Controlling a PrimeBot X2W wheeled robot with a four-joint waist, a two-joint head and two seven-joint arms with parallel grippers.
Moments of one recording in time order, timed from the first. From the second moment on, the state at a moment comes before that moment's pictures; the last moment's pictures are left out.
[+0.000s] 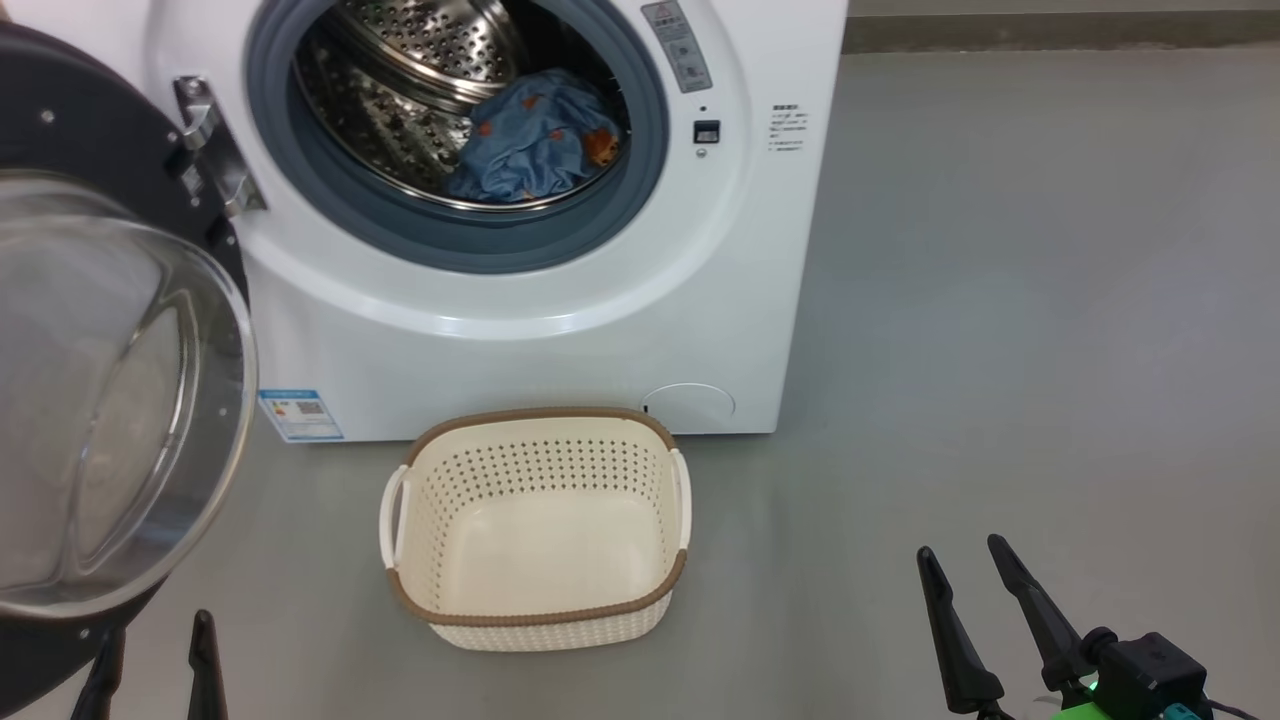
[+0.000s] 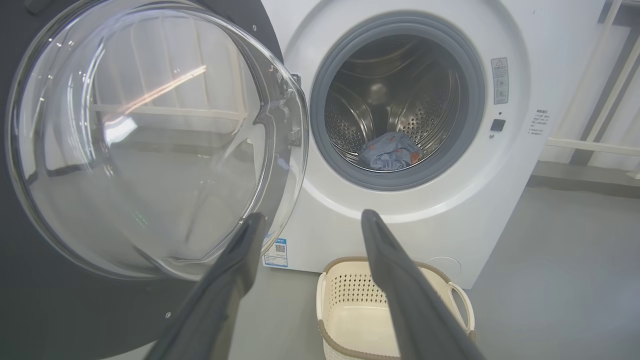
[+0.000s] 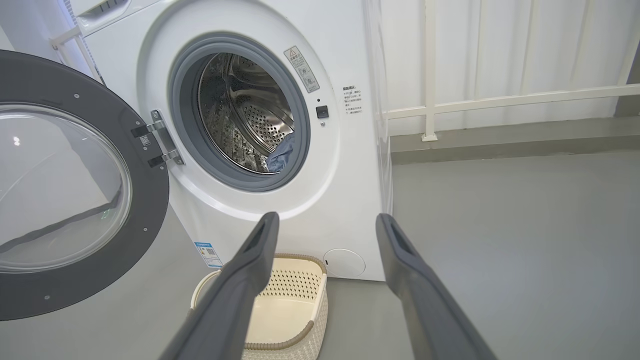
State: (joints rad) left arm 0.19 0.08 0.19 0.00 -0.23 -0.13 -0.26; right arm 0.10 -0.05 0.05 0.04 0.24 0.13 -0.26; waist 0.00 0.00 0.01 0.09
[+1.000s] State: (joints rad) left arm 0.16 0.04 0.26 0.05 -0.24 -0.13 -0.26; right arm 0.08 -0.05 0.07 0.06 0.21 0.13 -0.26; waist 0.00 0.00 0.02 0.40
